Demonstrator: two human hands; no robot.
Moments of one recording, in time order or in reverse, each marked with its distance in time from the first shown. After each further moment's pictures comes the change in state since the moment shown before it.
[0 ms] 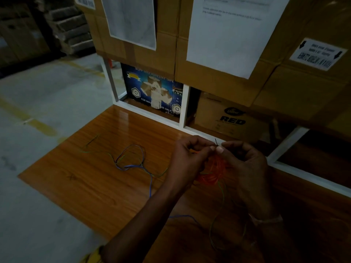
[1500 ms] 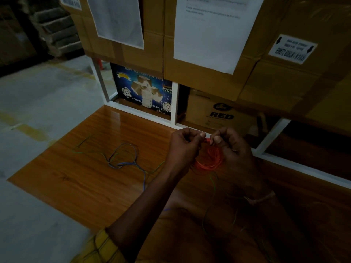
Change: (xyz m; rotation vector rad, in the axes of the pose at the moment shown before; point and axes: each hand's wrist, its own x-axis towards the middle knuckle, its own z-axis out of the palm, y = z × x) left_hand 0.020 -0.010 0.017 0.060 0.051 -0.039; right_hand 0.013 -0.002 -0.018 -0.227 -0.301 -0.320
